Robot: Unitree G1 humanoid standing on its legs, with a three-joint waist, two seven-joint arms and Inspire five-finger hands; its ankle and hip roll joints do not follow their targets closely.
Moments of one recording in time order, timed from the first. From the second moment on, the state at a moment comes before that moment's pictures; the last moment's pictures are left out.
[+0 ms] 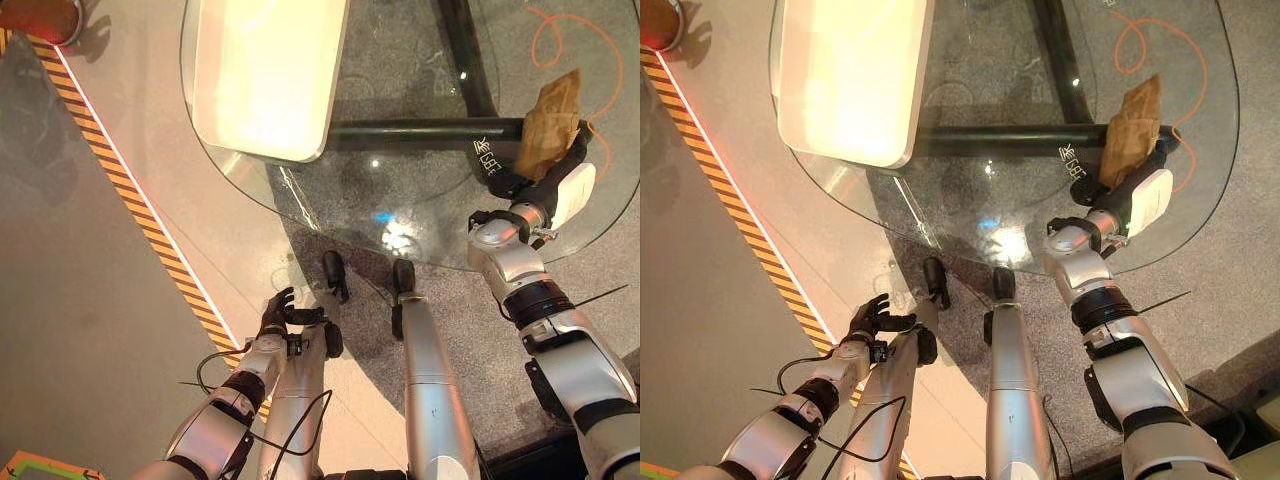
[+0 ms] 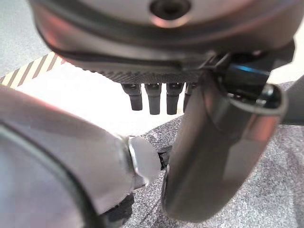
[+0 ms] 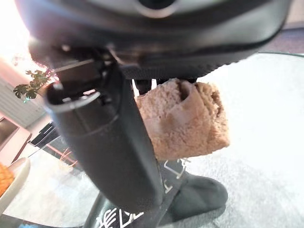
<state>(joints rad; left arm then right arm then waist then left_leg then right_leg) -0.55 0.13 -0.38 1.08 -0.50 0.00 0.29 -0.92 -0.52 0.36 0.70 0.44 0.21 -1.08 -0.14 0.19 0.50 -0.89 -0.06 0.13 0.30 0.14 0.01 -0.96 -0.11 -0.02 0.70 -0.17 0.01</state>
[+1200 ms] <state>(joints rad) -0.64 0.18 -0.38 1.08 -0.54 0.02 0.29 -1.10 -0.61 0.38 0.88 0.64 0.17 -1.09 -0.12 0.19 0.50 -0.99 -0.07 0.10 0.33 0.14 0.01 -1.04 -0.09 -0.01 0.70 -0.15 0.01</state>
